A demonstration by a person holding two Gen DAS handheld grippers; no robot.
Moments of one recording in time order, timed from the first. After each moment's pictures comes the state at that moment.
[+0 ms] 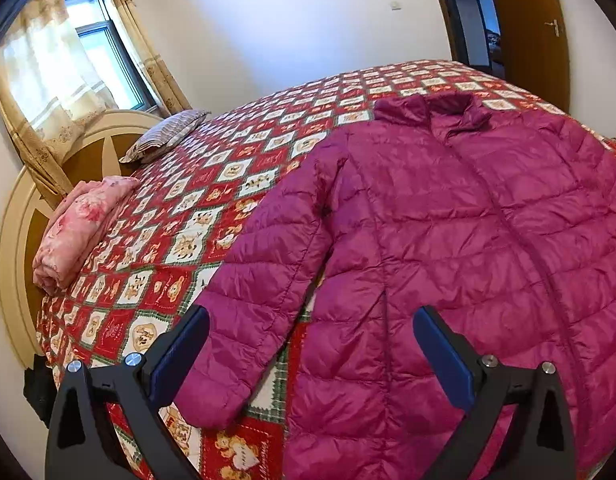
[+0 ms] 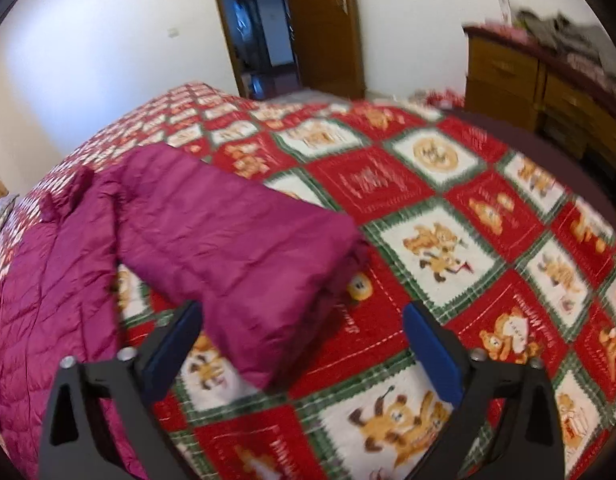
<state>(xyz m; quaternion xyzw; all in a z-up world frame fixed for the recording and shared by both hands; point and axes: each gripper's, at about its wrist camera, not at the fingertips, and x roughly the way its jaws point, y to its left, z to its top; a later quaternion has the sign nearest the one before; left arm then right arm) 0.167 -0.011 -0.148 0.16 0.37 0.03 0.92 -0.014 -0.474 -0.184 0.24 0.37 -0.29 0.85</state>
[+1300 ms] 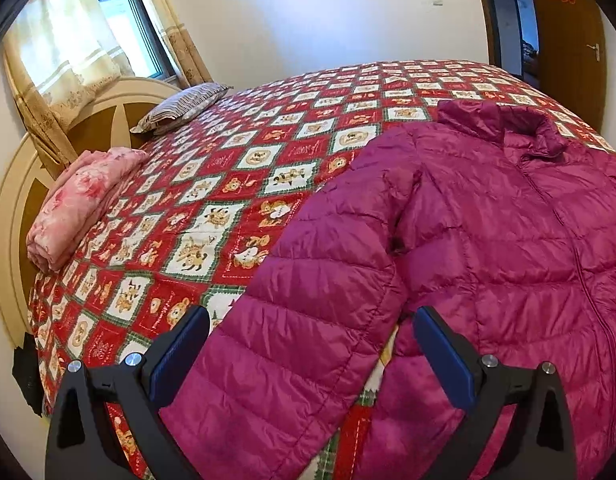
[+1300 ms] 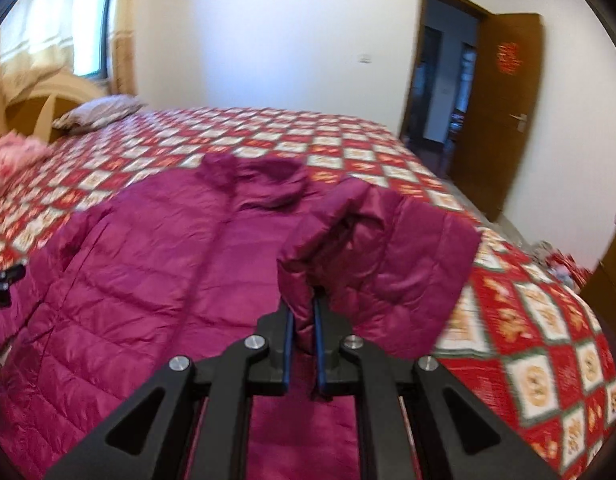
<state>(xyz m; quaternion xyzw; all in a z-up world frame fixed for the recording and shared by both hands) 0.263 0.037 -0.158 0.11 0.39 0.06 0.91 0.174 -0.274 -0.144 -0.02 0.32 -0.08 0.94</state>
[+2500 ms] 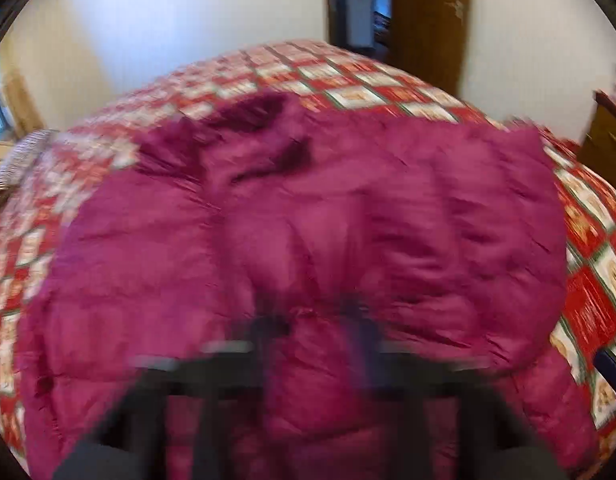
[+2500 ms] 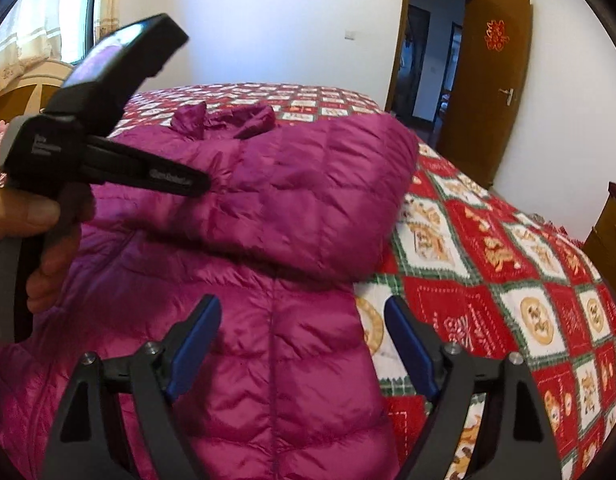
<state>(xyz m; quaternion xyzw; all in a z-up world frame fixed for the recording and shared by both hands) 0.324 -0.231 -0.188 0.13 0.43 -0.23 0.86 0.128 -0.315 -0.194 0.00 0.34 -0.11 0.93</state>
